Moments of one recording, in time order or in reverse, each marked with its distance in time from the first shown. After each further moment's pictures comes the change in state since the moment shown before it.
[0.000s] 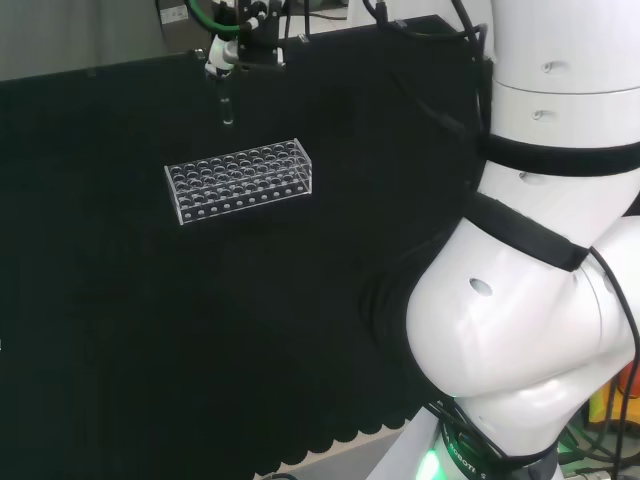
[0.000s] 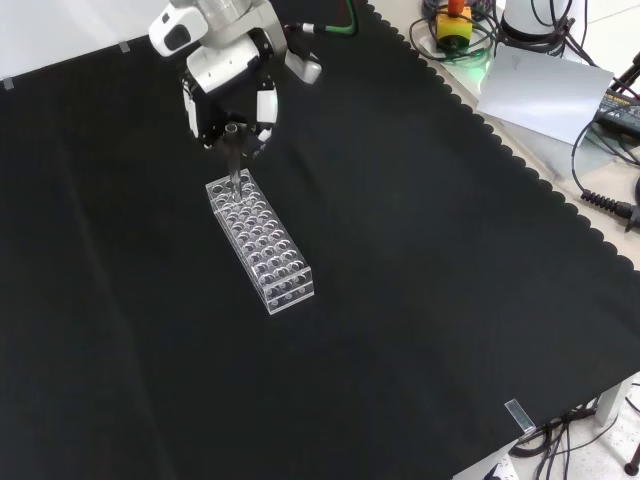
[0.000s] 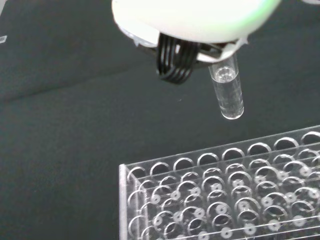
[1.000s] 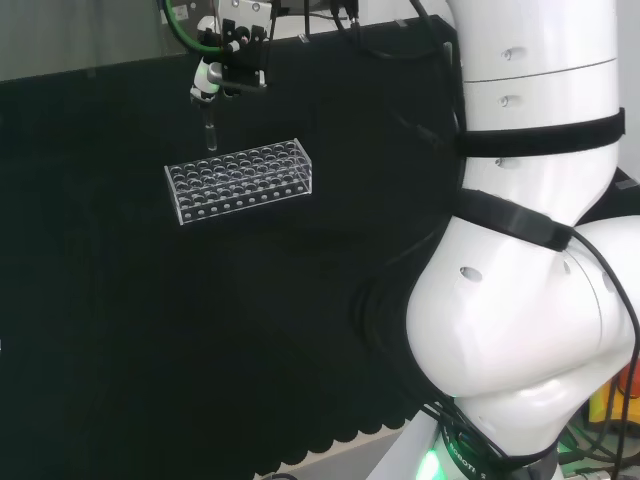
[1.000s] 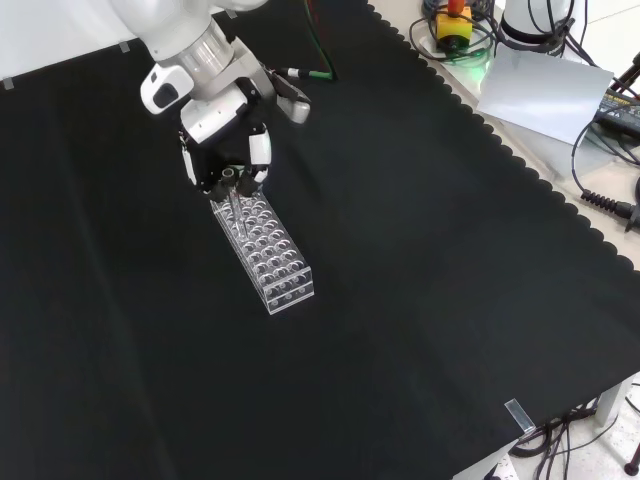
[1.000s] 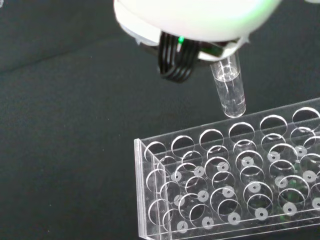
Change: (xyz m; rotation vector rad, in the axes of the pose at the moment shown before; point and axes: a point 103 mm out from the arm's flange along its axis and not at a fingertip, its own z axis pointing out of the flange) arm 0.010 0.037 0.043 0.100 0.042 0.000
